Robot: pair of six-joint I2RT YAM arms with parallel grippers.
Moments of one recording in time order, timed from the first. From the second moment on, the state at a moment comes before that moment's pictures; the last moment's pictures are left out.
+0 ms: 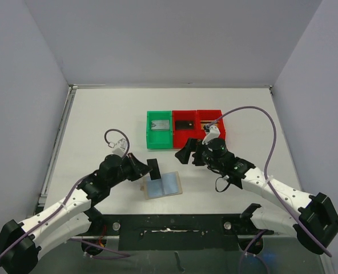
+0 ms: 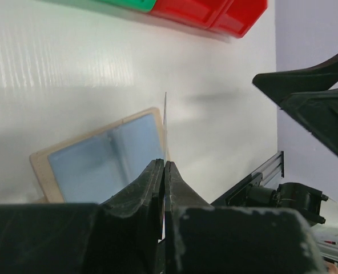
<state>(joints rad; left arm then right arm) -0.69 0.82 0.35 -0.01 0.07 -1.02 0.71 1.11 0.66 -0.05 -0.03 0.69</state>
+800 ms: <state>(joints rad) -0.69 0.76 0.35 0.15 0.05 -1.00 0.45 1.04 0.56 0.09 -0.33 0.70</state>
